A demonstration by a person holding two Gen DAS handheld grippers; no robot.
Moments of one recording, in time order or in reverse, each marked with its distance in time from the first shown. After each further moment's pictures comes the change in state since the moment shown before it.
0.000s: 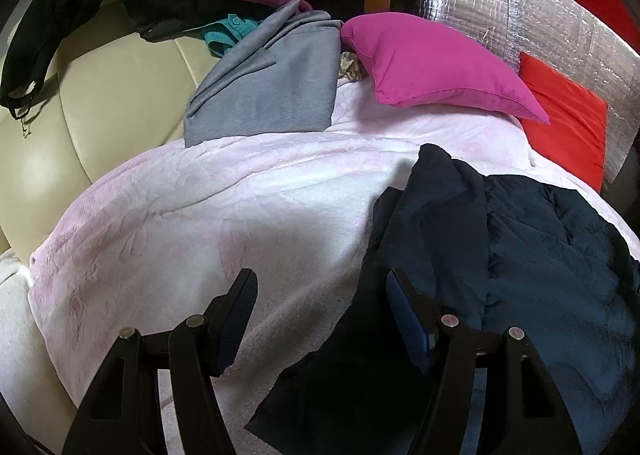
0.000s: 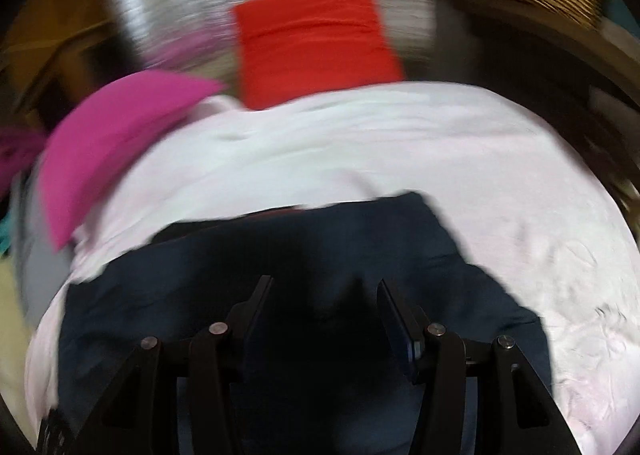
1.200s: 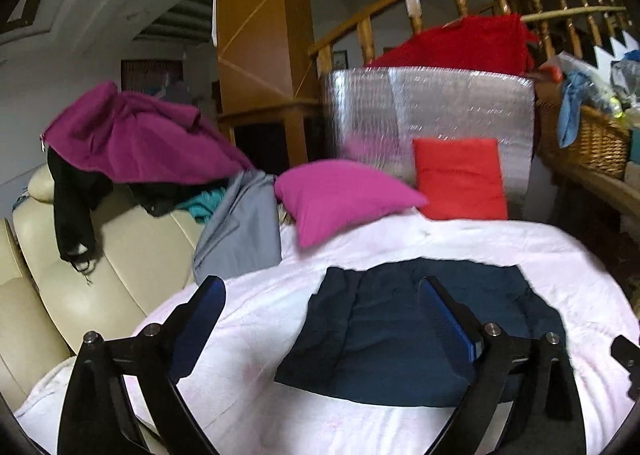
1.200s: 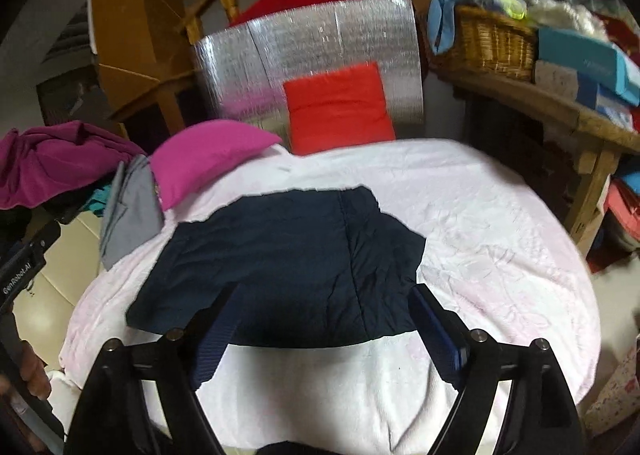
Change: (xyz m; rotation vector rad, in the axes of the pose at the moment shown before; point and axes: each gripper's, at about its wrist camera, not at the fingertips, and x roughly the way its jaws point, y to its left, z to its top) left arm -0.294 -0.025 -0.006 0.256 -0.403 -0.144; right arm -0.311 -0.077 -0.172 -0.121 -0.293 0.206
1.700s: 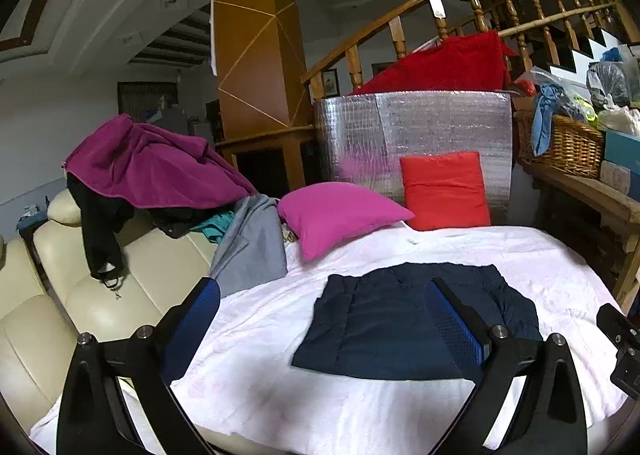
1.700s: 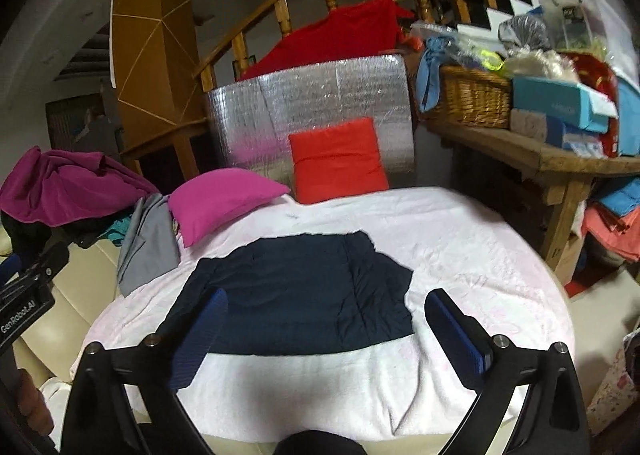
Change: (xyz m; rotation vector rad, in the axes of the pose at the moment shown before) left arm -0.094 0.010 0.003 0.036 -0.061 -0.005; right arm -0.097 0.027 -0.009 -0.012 -0.162 -0.031
